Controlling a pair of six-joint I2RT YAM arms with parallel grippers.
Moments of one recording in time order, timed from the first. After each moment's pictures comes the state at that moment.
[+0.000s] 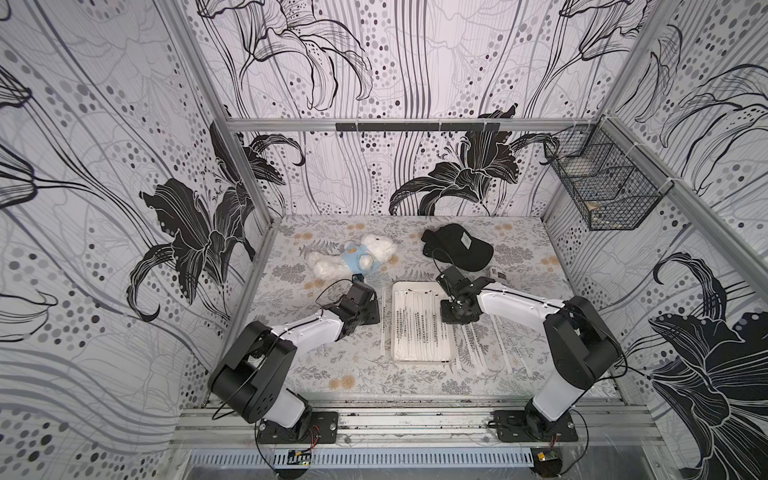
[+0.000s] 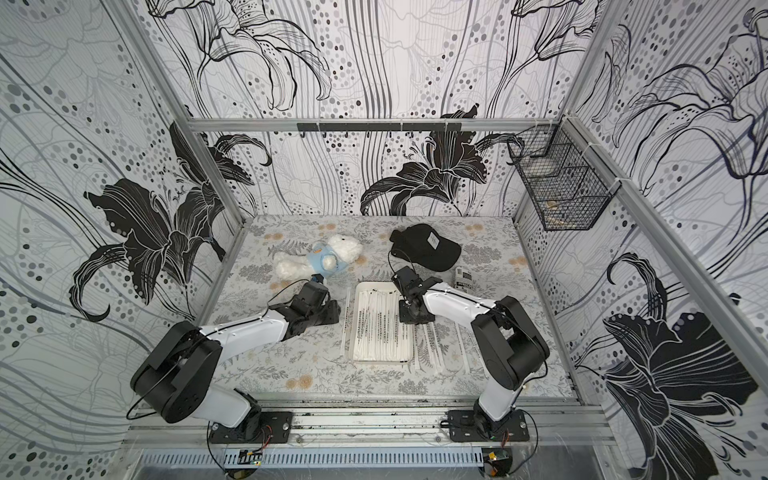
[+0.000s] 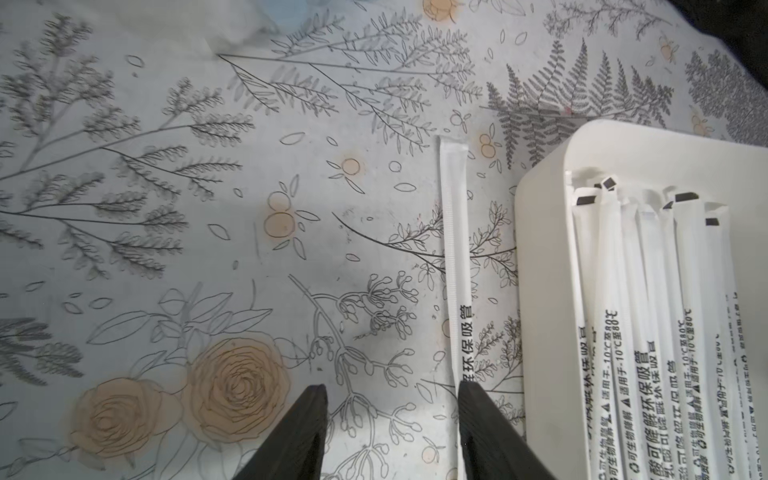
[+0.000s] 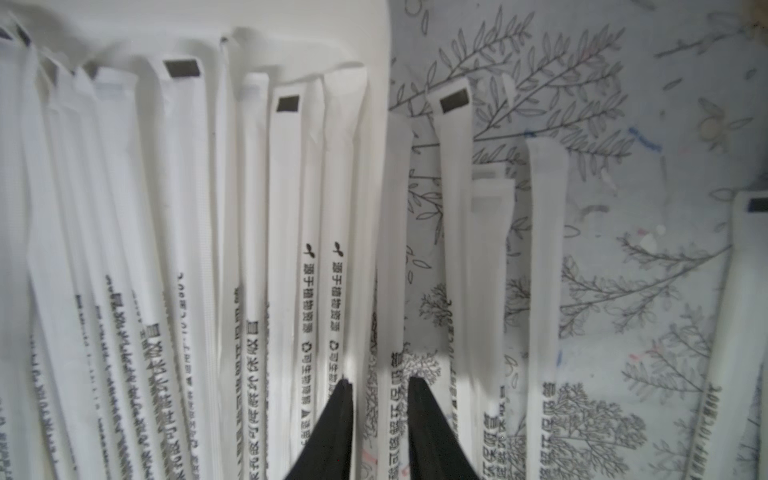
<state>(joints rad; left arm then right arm) -0.54 1.53 0.72 -0.13 -0.12 -0.58 0.62 1.68 1.05 -0.65 0.10 0.55</state>
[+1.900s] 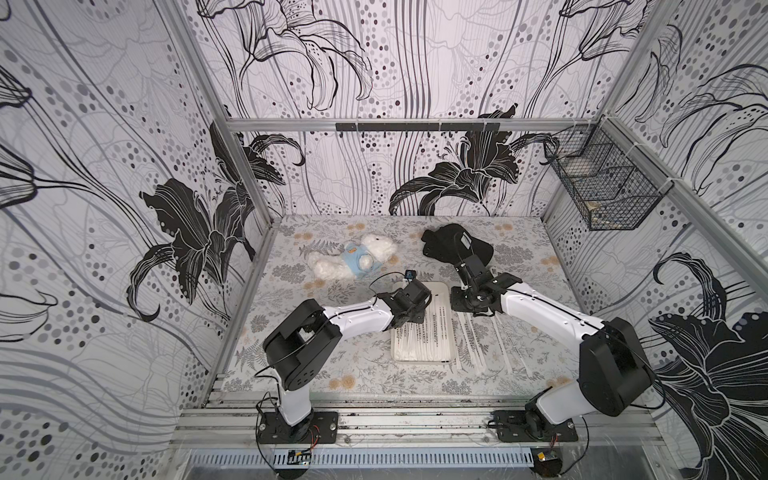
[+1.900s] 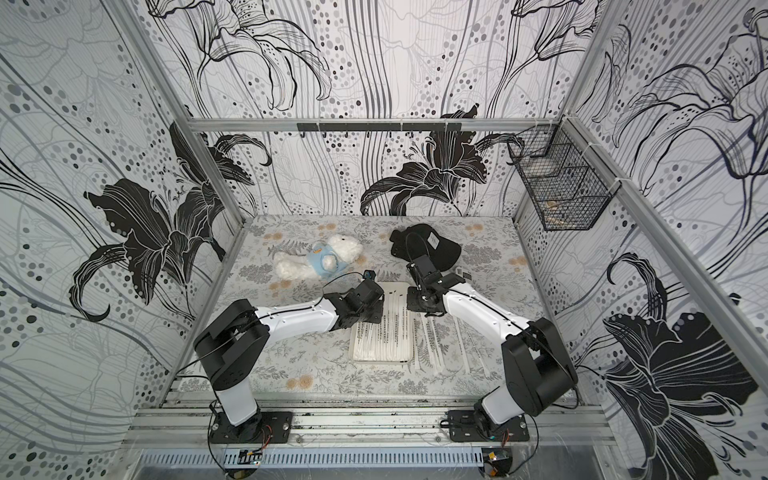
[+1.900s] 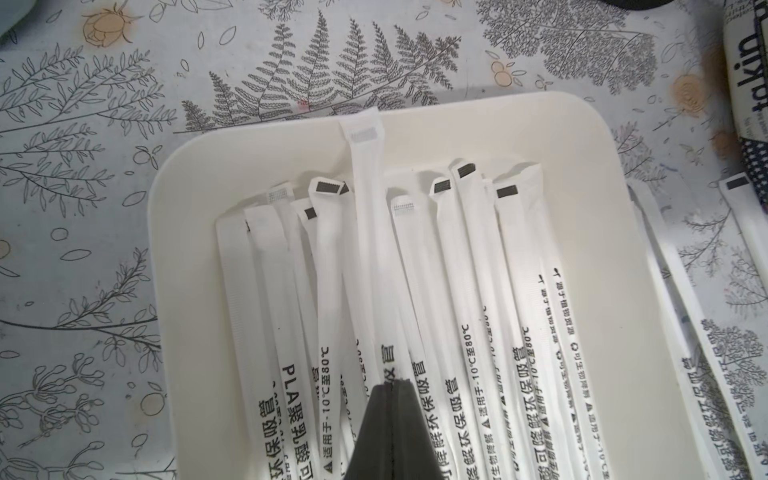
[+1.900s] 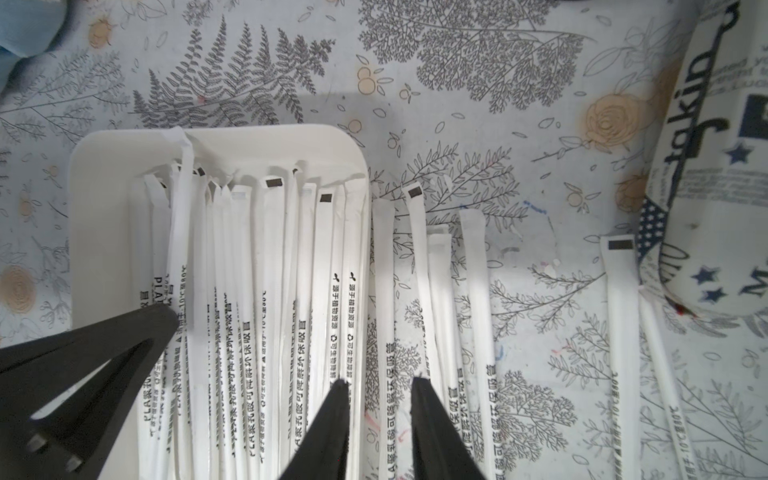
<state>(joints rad) -0.82 1.82 1.11 -0.27 -0.24 -0.63 0.54 1.51 1.04 -0.63 0.07 0.53</state>
